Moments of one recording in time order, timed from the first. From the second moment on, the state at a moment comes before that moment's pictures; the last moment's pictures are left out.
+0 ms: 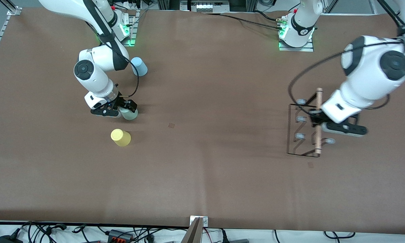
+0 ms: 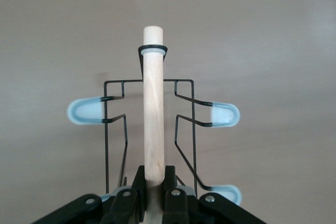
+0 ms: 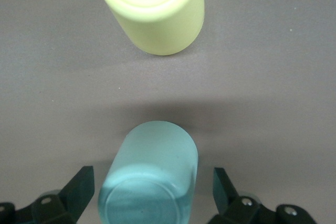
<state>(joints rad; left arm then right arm) 0.18 0.17 -0.41 -1.85 0.04 2.10 -0.11 0.23 0.26 0.05 -2.40 0.05 2.72 0.35</state>
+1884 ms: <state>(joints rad) -0.23 0.58 -0.60 -1.71 0.61 2.46 -1.14 0.22 0.04 0.04 -2.34 0.04 2.32 0.23</state>
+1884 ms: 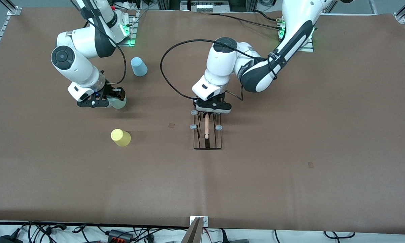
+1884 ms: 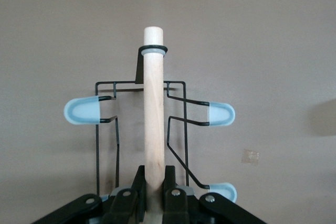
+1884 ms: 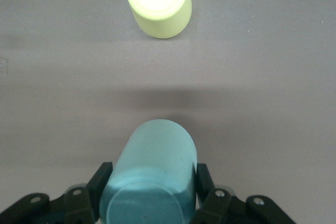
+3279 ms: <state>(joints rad) -0.14 0.42 -0.61 -1.65 0.60 1.95 -0.72 0.28 0.00 0.11 -2.03 0.08 1.98 0.61</state>
